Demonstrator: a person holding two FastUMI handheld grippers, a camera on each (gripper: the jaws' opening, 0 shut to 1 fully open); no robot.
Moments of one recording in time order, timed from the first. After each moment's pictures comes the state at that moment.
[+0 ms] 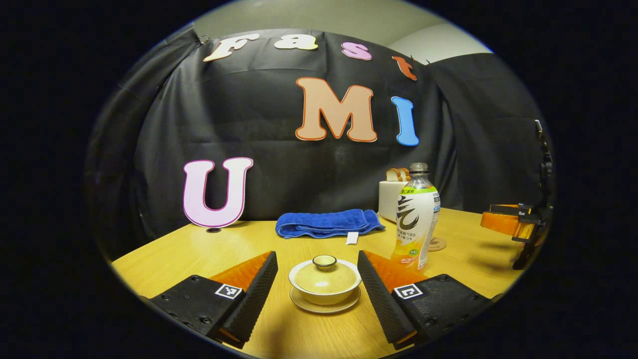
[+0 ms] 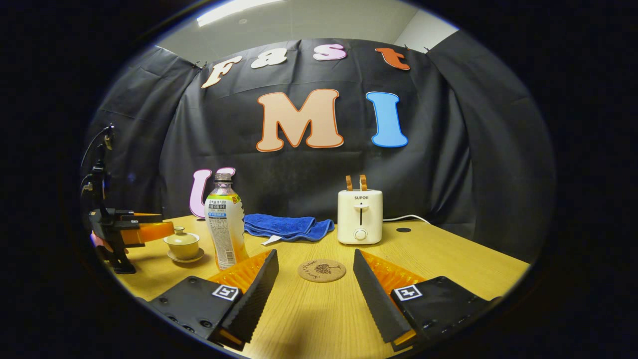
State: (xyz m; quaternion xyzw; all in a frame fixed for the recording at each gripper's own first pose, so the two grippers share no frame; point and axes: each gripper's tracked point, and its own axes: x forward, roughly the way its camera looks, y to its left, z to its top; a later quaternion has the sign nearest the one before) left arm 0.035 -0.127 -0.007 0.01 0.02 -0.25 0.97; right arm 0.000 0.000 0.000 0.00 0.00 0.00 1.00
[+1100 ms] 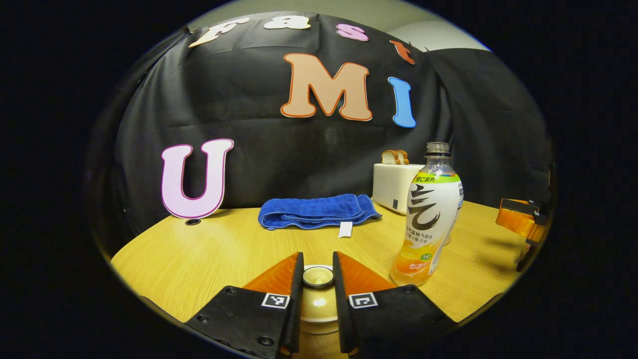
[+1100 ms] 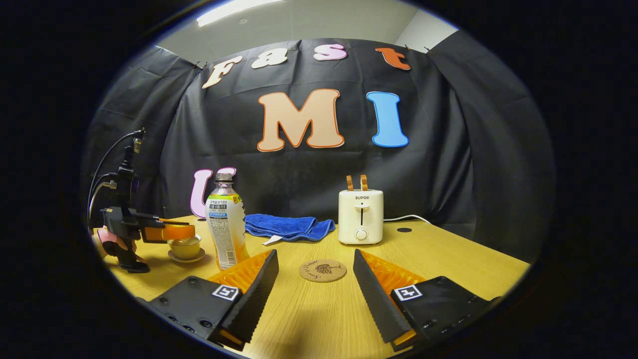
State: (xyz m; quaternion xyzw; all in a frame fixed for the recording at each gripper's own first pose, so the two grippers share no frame) left arm 0.068 -0.153 -0.019 0.01 0.07 -0.28 0.96; right arm 0.000 0.001 0.000 0.00 0.00 0.00 1.00
